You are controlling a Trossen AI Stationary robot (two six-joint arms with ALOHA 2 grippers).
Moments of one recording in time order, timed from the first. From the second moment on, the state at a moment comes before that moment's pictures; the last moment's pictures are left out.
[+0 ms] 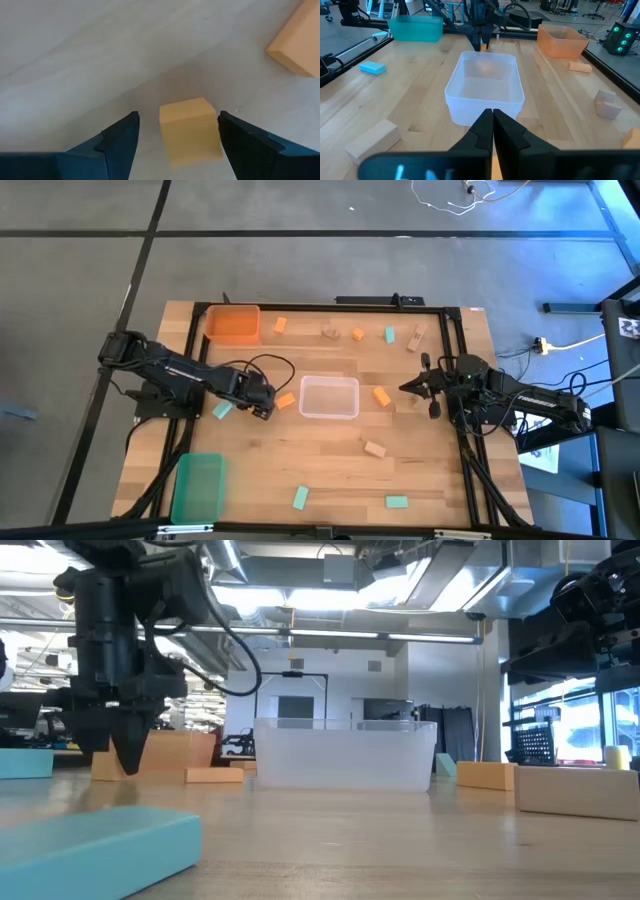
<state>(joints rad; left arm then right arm) -0.10 1.41 0.66 -0.63 -0.14 -1.23 -0.28 0.14 0.08 -0.19 -0.33 -0.14</state>
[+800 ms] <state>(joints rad) -0.10 1.46 0.67 -0.64 -0.22 -1.02 -0.28 0.14 0.08 -0.19 -0.33 -0.14</state>
